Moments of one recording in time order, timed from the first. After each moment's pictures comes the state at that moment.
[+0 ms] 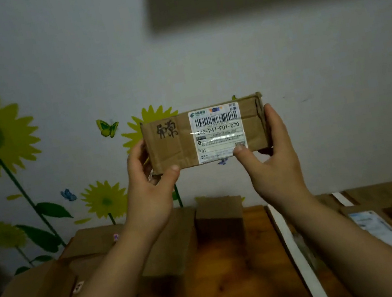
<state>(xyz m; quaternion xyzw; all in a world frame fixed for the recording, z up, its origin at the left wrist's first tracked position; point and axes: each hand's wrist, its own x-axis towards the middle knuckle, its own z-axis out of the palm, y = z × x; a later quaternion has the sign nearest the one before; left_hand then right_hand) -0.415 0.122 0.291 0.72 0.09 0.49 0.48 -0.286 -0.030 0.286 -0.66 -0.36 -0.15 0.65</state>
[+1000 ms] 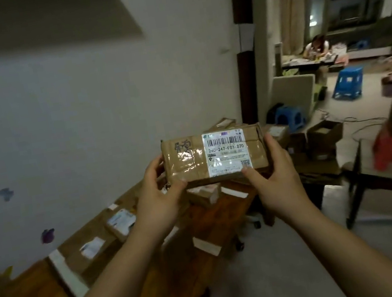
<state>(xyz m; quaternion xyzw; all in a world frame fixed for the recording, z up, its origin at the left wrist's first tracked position) -0.330 -0.349 0.255 0.77 -0.16 0.12 0.60 -0.377 -0.559 0.236 -0.78 0.06 -0.31 0.53</state>
